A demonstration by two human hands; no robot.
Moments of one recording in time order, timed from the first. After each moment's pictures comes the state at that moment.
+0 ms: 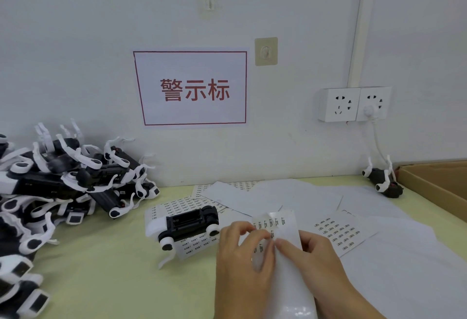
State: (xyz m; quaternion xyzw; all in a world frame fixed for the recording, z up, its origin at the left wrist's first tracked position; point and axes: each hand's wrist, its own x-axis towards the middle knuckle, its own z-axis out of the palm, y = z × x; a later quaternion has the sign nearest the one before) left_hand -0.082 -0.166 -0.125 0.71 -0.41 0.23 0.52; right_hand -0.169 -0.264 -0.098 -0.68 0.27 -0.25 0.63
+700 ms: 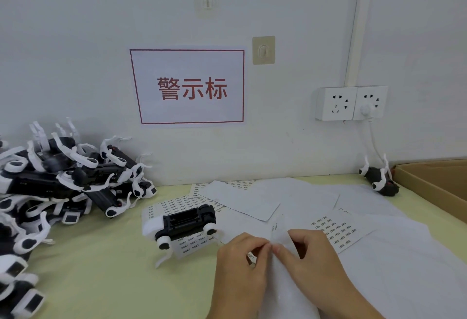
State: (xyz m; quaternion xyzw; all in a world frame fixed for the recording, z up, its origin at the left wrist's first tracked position) left_hand -0.077 -0.165 -0.122 0.70 -0.43 0.12 0.56; right_hand -0.170 -0.277 -0.105 -0.81 0.17 -0.30 0.48
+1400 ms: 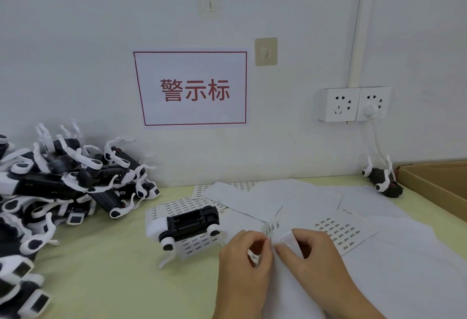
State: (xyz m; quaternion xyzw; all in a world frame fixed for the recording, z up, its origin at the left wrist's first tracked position) left_hand -0.078 -0.166 -0.122 0.71 -0.38 0.10 0.58; right_hand -0.169 -0.274 -0.100 -0.81 0.18 -0.31 0.46
